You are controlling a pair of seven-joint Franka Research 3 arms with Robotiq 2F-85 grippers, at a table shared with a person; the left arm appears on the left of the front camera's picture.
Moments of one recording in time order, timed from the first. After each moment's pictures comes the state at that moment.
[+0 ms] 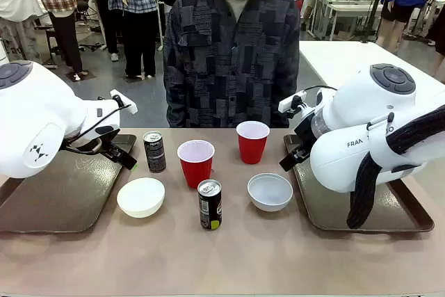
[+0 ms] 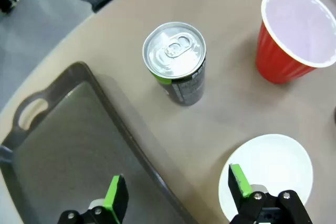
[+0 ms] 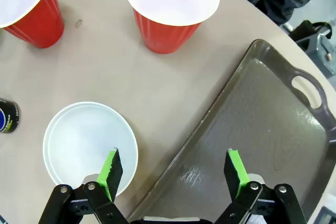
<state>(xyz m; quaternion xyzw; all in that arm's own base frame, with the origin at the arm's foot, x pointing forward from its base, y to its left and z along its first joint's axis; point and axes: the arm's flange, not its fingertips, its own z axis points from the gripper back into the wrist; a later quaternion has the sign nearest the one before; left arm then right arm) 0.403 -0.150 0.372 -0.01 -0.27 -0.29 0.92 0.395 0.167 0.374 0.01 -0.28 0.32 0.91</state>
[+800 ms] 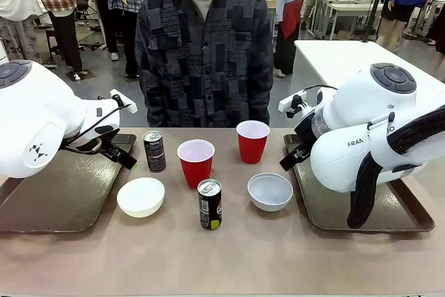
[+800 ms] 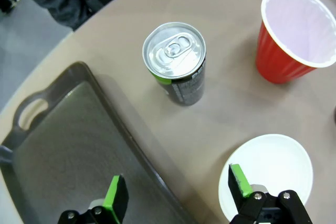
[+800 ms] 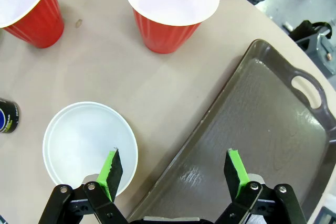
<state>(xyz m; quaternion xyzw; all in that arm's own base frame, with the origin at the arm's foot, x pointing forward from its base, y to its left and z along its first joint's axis) 0.403 -0.150 0.372 -0.01 -0.27 -0.29 0.92 0.395 0.167 0.374 0.01 -0.28 0.32 0.91</state>
